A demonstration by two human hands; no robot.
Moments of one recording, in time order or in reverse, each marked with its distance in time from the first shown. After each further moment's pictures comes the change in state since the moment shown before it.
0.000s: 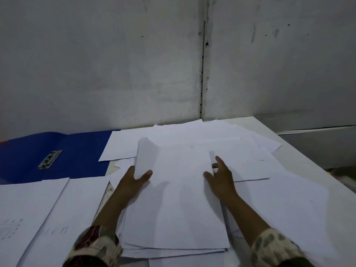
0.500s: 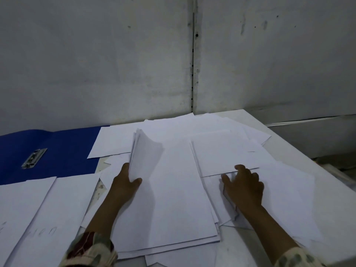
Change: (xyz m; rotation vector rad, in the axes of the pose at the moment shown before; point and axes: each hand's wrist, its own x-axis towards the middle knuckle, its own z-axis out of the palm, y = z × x) left_hand -0.007 -0.003 0.009 0.216 0.062 0.038; right_hand -0.032 0.036 -0.046 -0.559 0.245 0.084
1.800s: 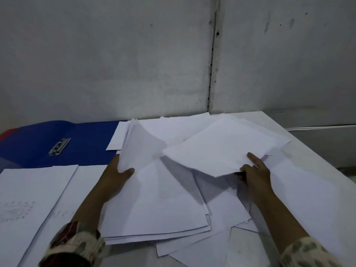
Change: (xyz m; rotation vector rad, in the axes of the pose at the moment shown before) left_hand -0.004 -0.021 -0.051 -0.096 0.059 -0.058; right_hand 0.029 -0.015 -0.005 1.219 -0.145 0.333
